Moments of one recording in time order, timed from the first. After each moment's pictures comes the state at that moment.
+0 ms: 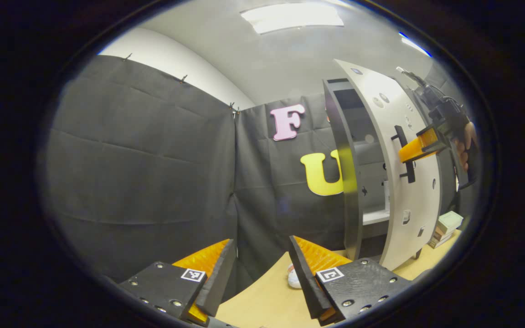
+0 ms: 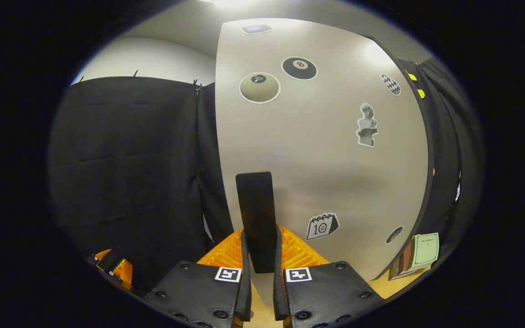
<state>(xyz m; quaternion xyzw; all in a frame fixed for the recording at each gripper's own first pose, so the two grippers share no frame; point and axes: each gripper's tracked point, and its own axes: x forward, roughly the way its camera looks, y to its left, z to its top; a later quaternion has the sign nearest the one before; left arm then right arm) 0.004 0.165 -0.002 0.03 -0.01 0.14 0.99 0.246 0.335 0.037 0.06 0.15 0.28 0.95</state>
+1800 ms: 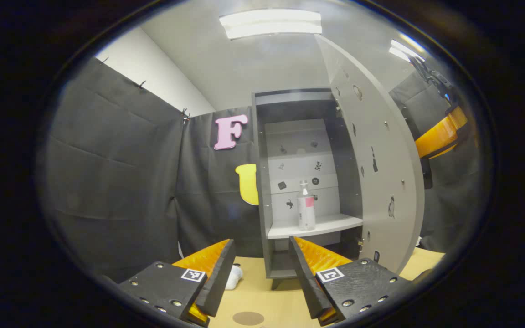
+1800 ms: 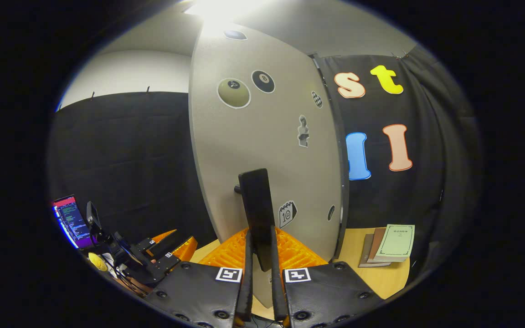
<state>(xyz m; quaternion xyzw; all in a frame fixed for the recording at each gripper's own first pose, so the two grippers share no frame) 0.004 -0.069 0.029 0.01 -0.03 0.01 1.00 0.239 0.282 0.040 0.08 0.15 0.31 0.93</state>
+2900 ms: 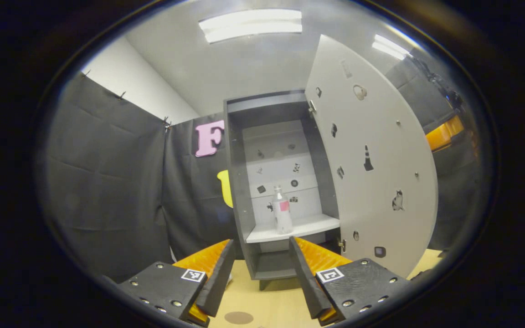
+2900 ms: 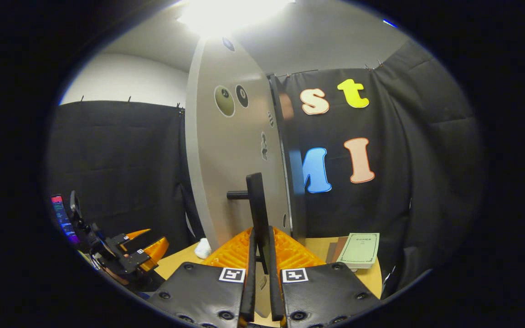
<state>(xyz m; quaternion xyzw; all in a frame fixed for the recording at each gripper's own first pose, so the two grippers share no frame) 0.003 -0.131 0.054 0.04 -0.02 -0.04 1.00 0.237 0.228 0.047 0.10 0.09 0.25 0.96</state>
